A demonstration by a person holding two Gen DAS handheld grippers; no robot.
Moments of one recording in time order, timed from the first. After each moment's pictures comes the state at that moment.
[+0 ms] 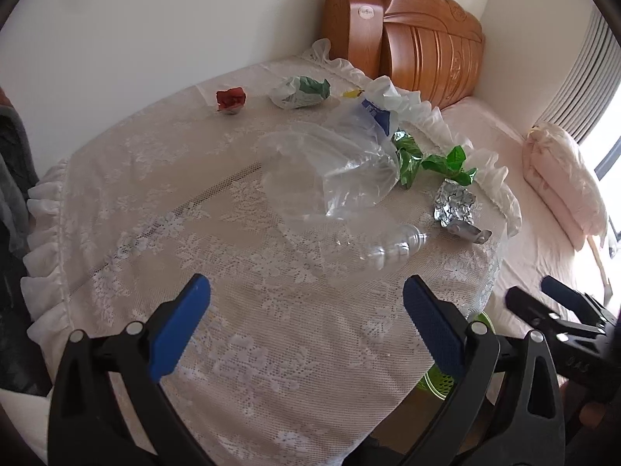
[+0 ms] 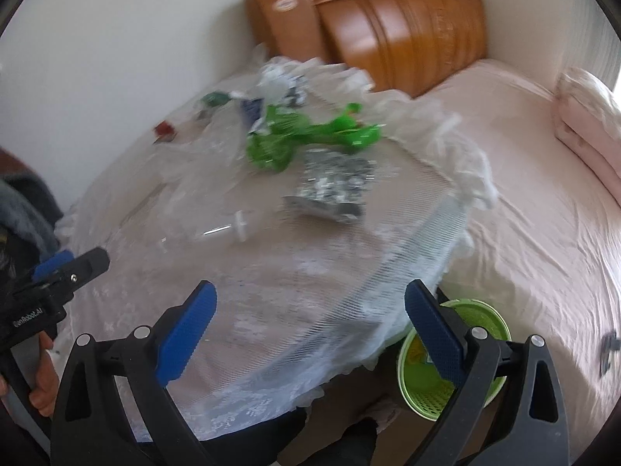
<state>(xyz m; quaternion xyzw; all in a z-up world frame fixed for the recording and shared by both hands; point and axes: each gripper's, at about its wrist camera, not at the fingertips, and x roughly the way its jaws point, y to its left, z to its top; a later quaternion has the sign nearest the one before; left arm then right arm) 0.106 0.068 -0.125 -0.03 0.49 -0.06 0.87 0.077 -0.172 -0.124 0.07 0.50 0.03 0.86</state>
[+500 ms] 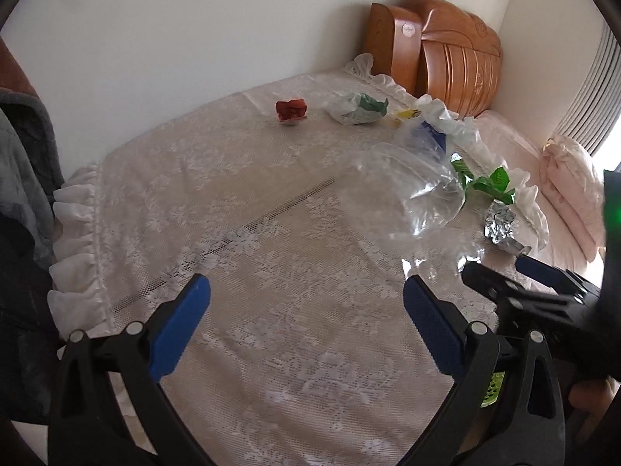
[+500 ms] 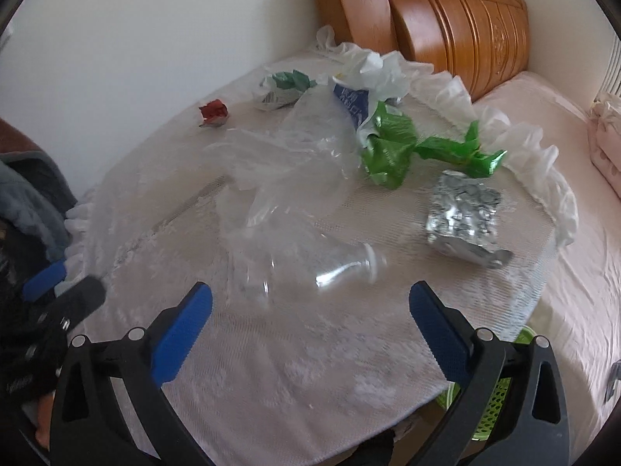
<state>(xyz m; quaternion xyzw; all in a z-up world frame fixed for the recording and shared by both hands) 0.117 0.139 -0.125 -0.03 0.48 -0.04 0.88 0.137 -0.078 -0.147 0.06 0.51 0.05 0.85</state>
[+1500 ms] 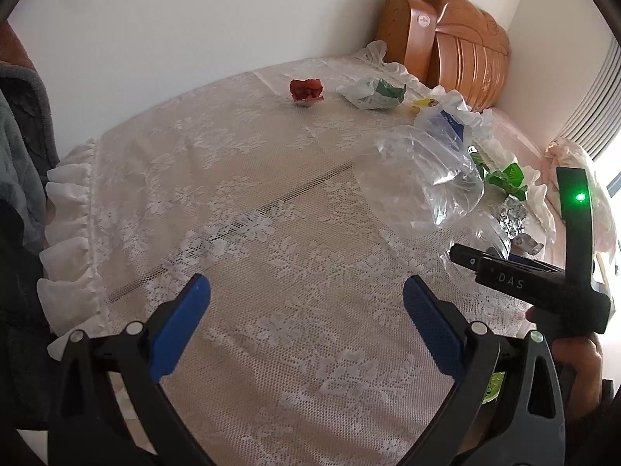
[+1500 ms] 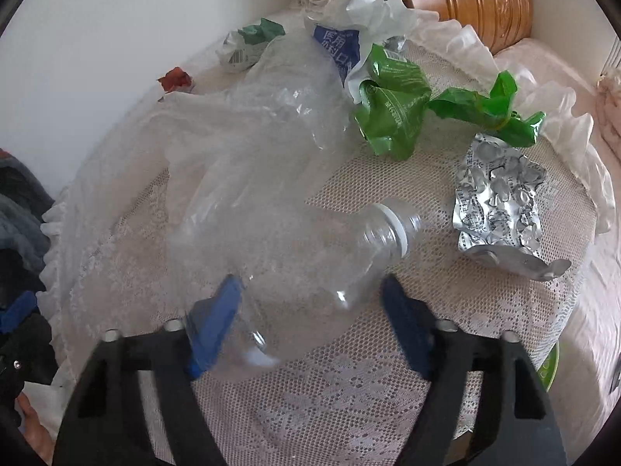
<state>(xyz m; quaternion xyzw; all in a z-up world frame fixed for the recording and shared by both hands) 0.124 0.154 -0.146 -0.04 0.50 -0.04 0.86 0.174 -0.087 -0.199 0.08 0.56 0.06 0.82</state>
